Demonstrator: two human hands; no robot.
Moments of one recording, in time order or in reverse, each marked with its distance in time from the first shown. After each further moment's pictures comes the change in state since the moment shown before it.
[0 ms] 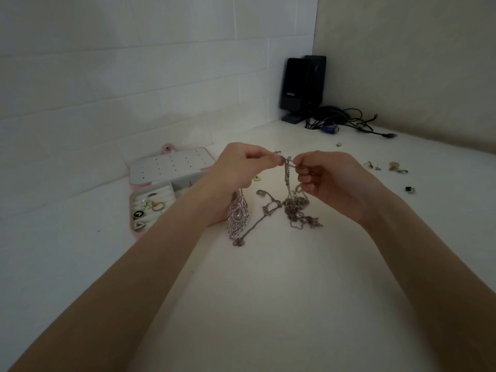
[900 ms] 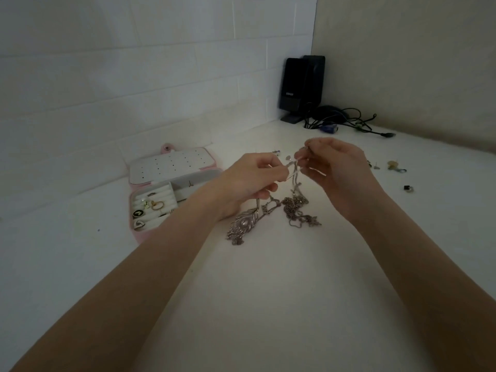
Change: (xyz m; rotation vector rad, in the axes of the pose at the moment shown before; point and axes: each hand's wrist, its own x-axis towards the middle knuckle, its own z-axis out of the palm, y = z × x) left_hand 0.002 -0.005 0.012 -0.104 -0.189 -0.096; right_hand 0.000 0.000 0.004 0.008 0.235 -0.221
